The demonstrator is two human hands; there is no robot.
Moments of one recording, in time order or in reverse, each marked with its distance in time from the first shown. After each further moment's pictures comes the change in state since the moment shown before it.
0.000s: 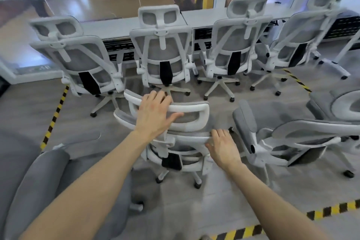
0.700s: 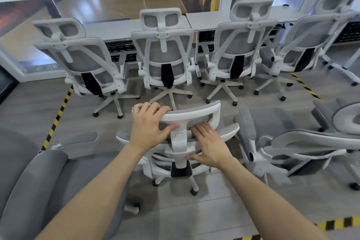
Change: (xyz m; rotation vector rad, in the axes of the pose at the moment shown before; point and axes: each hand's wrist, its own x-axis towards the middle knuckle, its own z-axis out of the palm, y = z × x) left_hand -0.009 0.022 0.010 -0.132 0.126 -0.077; right_hand 0.051 0.011 -0.013 0.027 -0.048 -0.429
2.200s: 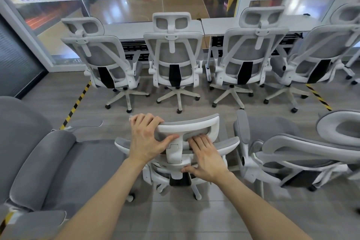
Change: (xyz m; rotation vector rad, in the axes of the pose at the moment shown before) left_hand -0.054 0.109 -0.013 -0.058 0.121 -0.239; right_hand -0.089 0.023 -0.014 0.043 -0.006 -0.108
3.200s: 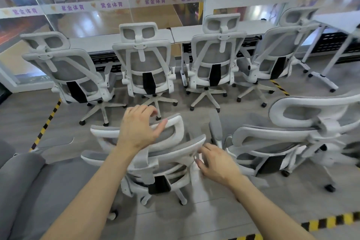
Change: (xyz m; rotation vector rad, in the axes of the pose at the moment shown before) left_hand 0.061 0.087 0.009 0.050 -0.196 0.114; right_hand -0.096 0.059 -0.077 0.071 -0.021 0.289
